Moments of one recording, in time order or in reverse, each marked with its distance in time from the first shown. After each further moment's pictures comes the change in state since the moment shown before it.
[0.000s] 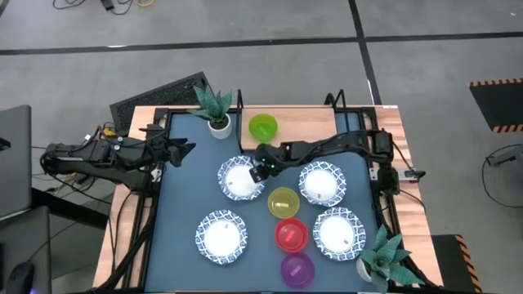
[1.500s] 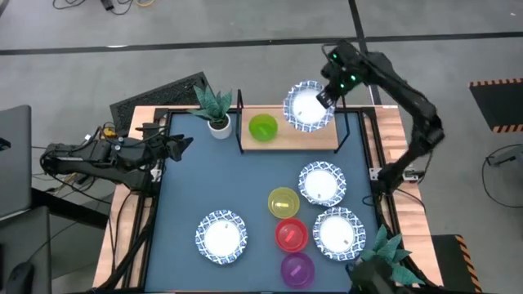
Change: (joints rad) left arm 0.000 0.001 0.000 -0.015 -0.108 -0.067; right arm -0.749 -0.390 0.418 -0.922 -0.049 -1.025
